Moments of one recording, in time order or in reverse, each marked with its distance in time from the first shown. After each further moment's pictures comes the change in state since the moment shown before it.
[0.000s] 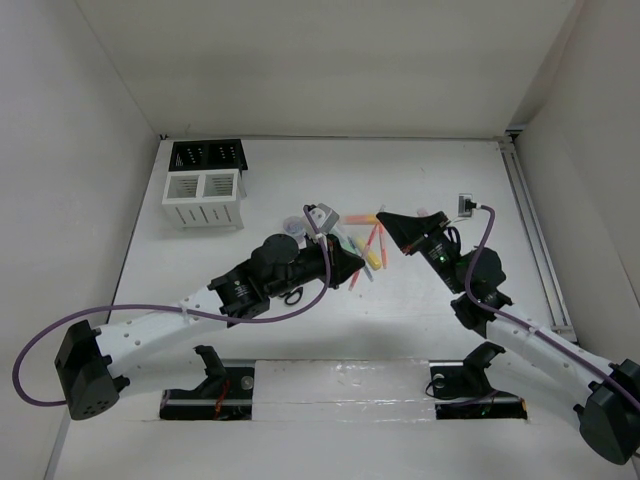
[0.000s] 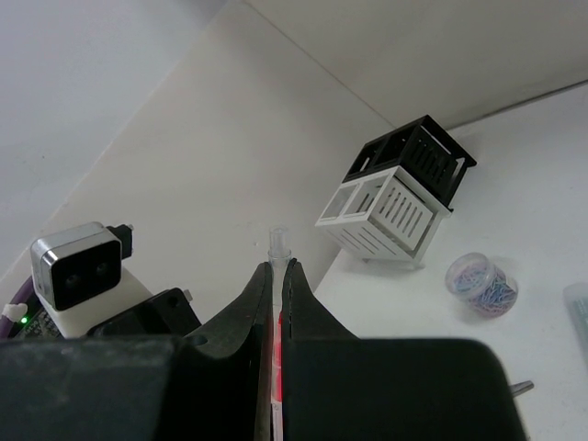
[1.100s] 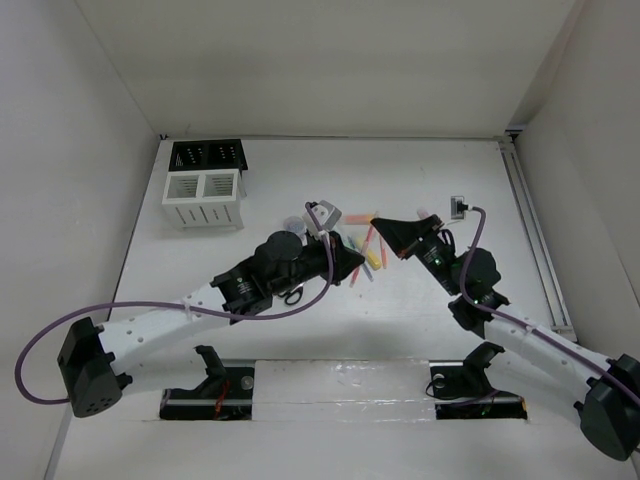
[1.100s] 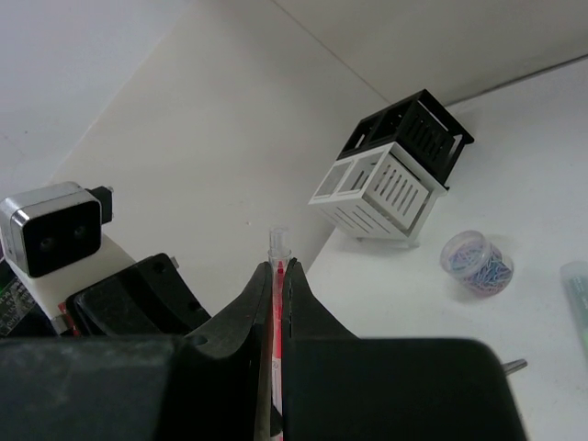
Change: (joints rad) left arm 0.000 0.020 0.023 -0.021 -0.030 0.018; right arm 0.024 0.016 -0.012 -0.006 -0.014 -0.018
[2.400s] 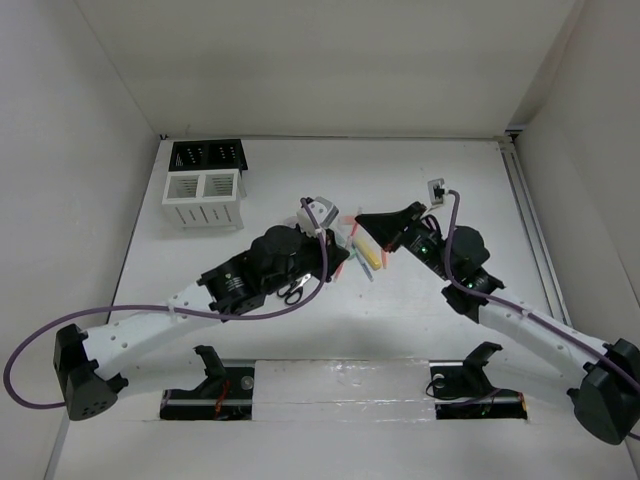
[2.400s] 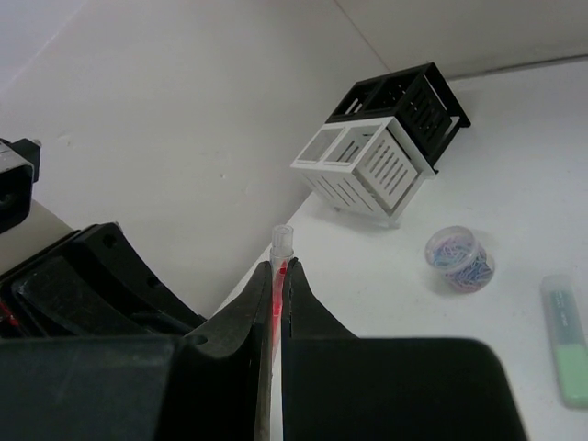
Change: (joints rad) left arm -0.004 -0.034 0.122 -0.262 -0.143 0.113; right arm 0.021 0.116 0.151 -0.131 -0.123 -0.181
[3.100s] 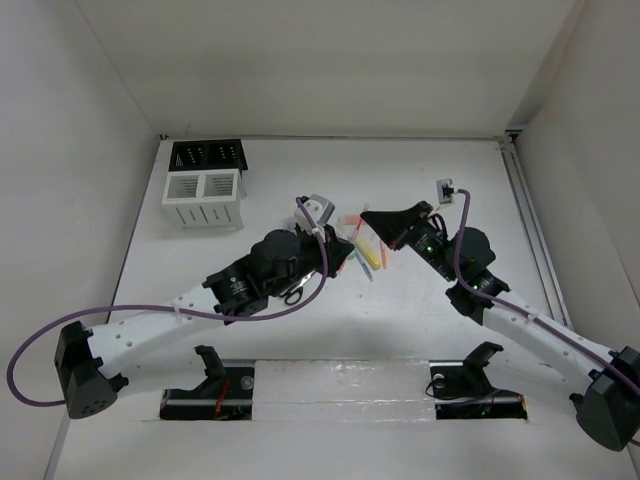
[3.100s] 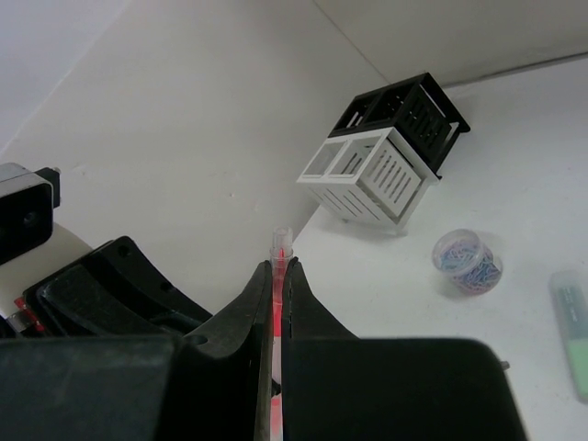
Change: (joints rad) left arm -0.018 0.003 -0.048 0.157 -0.070 -0.050; right arm -0.018 -0.055 0.008 -0.062 0.024 0.072
